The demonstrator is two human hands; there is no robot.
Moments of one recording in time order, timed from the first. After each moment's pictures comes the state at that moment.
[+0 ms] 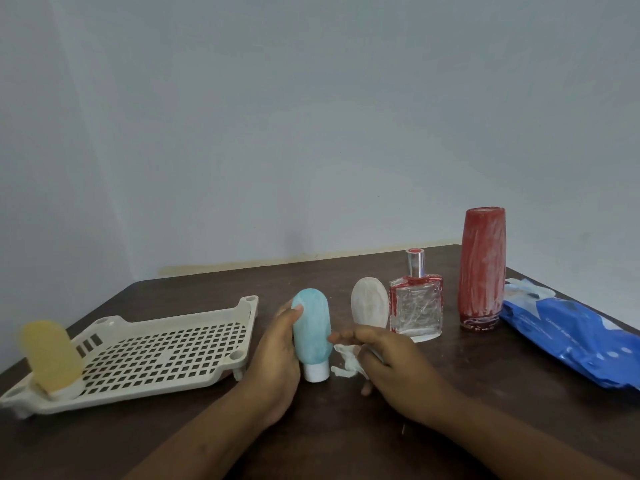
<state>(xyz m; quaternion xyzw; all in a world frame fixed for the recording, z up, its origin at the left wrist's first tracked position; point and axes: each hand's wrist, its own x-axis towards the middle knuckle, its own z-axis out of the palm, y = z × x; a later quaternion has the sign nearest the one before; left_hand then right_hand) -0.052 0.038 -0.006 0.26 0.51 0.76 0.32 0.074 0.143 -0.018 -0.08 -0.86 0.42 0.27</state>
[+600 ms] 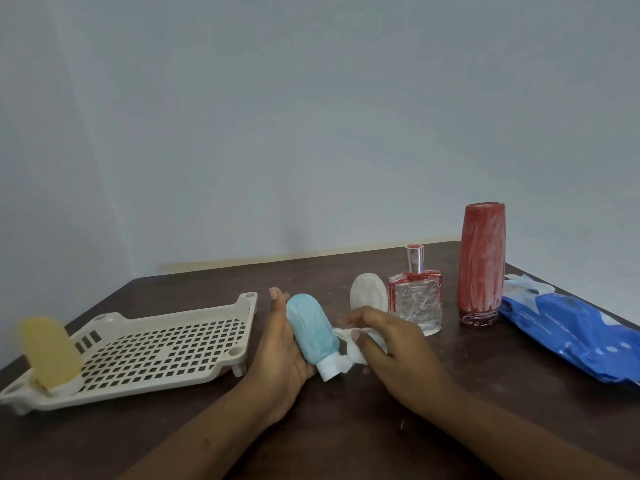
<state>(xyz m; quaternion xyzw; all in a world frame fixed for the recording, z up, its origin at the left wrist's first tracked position) -0.044 0.037 0.000 0.26 0.42 0.78 0.39 0.073 0.147 -0.017 -0.09 -0.86 0.32 0.38</state>
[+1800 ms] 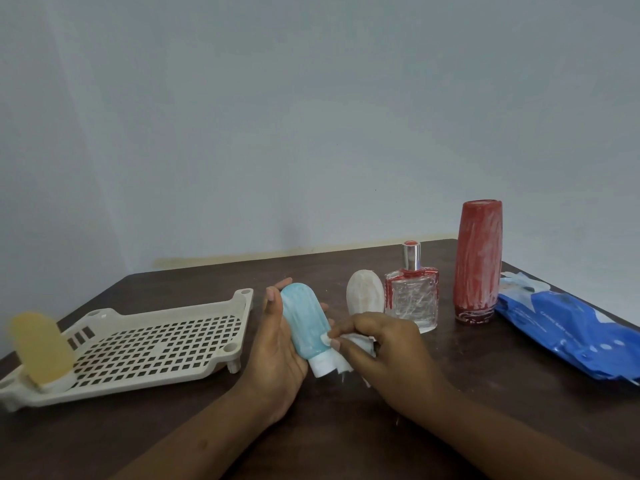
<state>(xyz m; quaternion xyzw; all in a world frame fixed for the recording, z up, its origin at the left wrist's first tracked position) -0.046 0.037 -0.008 0.30 0.35 0.82 0.33 0.072 0.139 -0.017 -0.05 -0.85 0.31 0.43</state>
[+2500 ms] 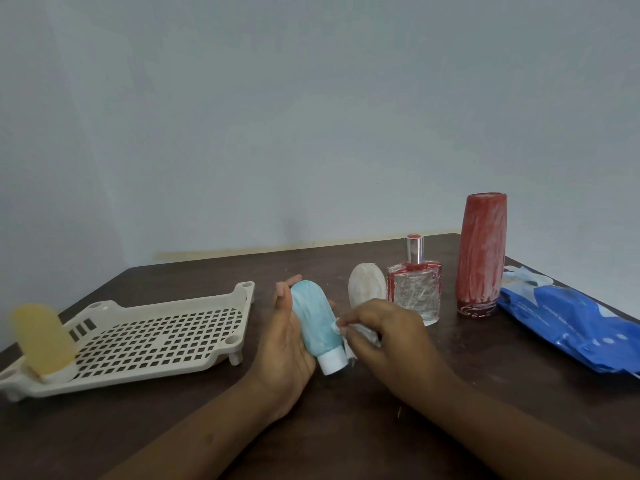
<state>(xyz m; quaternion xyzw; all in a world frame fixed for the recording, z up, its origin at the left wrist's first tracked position) -0.040 0.040 -0.007 0.30 0.34 0.81 0.36 0.069 0.147 -0.019 -0.08 -0.88 0.22 0.42</state>
